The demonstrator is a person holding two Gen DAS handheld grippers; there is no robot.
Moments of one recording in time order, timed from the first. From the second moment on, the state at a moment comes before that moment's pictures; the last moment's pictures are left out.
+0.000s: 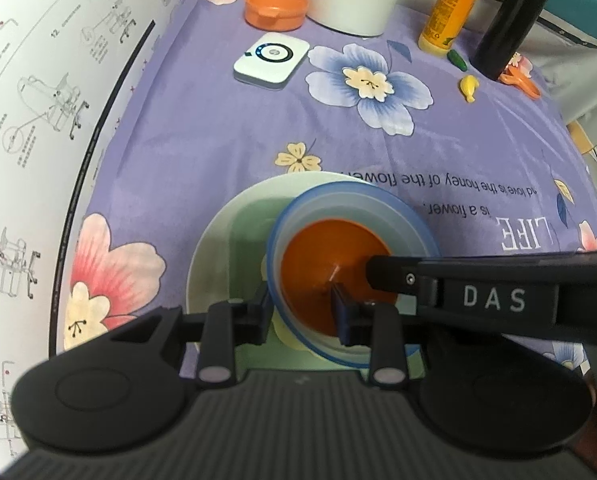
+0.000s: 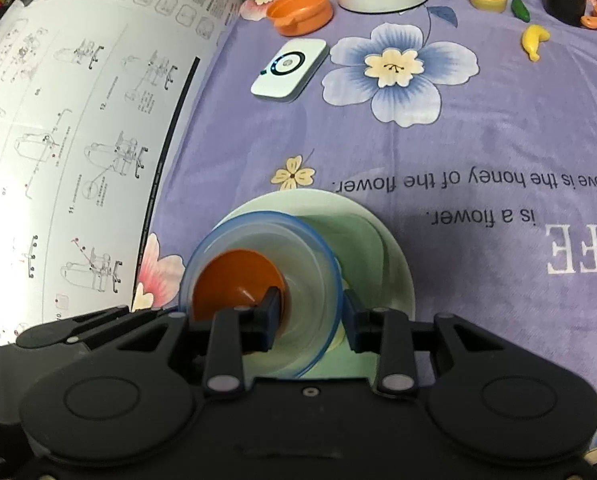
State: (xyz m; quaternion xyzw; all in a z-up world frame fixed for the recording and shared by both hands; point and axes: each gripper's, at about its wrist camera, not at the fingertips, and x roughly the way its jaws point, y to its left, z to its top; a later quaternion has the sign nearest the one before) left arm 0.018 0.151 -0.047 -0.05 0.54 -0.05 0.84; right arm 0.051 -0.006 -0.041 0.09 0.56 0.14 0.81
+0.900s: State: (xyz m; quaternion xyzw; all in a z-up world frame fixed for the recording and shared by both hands) left arm 0.021 0.156 -0.059 -0.07 0.52 -0.06 0.85; right arm 0.053 -0.007 -0.043 0.05 0.53 0.14 0.83
